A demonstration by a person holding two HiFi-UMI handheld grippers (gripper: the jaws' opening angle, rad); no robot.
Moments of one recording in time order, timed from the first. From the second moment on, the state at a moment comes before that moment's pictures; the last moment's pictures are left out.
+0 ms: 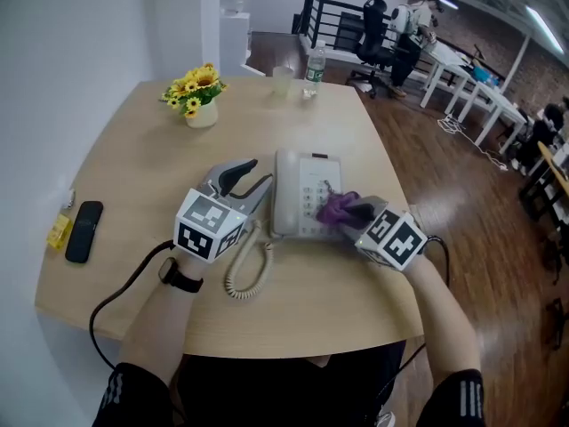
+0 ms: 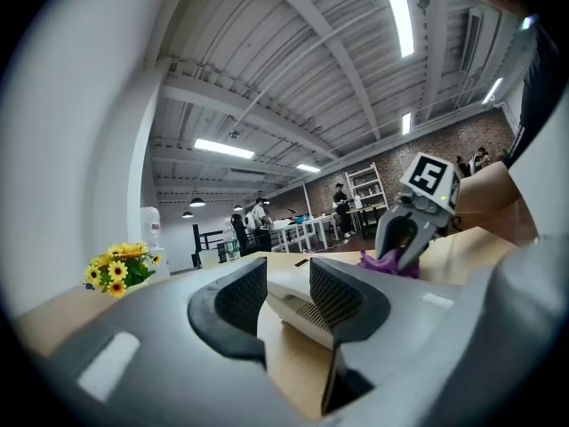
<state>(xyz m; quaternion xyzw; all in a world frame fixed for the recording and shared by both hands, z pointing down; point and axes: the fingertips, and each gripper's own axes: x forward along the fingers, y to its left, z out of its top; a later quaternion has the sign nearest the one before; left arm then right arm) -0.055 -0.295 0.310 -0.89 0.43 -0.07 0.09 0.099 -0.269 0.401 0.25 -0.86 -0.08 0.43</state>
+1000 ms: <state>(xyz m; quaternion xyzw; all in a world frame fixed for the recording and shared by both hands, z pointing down) -0.060 -0.299 0.308 -0.89 0.44 -0.06 0.08 0.056 -0.318 0.384 0.24 -0.86 -0.09 0.44</state>
